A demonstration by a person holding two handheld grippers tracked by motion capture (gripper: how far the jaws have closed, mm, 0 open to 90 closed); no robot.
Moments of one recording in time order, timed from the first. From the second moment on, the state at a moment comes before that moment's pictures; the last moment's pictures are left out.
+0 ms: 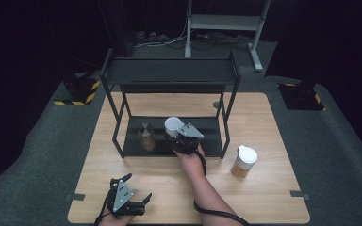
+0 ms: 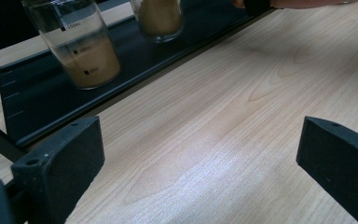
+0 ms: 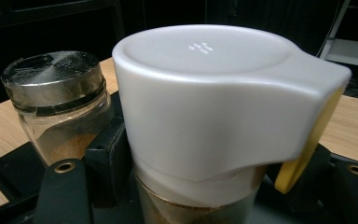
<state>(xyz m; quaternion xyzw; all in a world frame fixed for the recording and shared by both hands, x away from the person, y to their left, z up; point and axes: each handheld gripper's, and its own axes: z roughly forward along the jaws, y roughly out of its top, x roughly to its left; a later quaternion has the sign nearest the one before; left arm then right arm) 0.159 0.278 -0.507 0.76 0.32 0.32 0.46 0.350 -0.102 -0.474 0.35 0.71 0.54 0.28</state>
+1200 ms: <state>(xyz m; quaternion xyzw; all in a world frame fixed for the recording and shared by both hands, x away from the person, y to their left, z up) 0.158 0.277 -0.507 0.76 0.32 0.33 0.46 0.354 -0.106 -0.480 0.37 0.70 0.55 0.26</state>
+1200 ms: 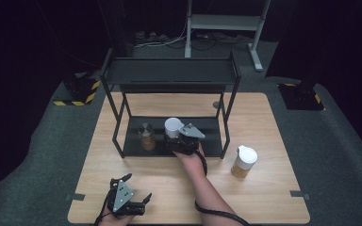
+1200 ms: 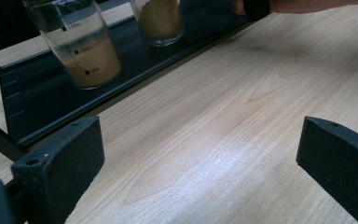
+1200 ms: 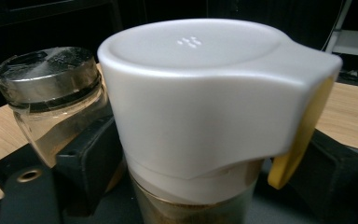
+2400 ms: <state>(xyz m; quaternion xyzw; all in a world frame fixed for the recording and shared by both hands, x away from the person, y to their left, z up) 0.158 0.274 -0.506 0.77 0.32 0.33 0.45 0.335 -0.127 -0.466 0.36 0.70 0.56 0.26</state>
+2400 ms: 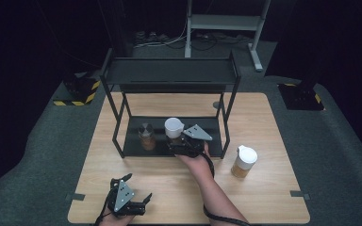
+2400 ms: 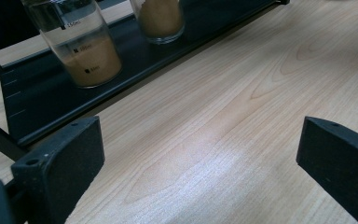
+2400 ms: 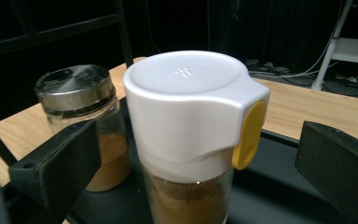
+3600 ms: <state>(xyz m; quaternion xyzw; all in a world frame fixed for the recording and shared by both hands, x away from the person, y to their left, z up) 0.158 0.271 -0.505 0.77 0.31 0.33 0.44 0.271 -0.161 -0.462 0.32 0.70 0.57 0.29</state>
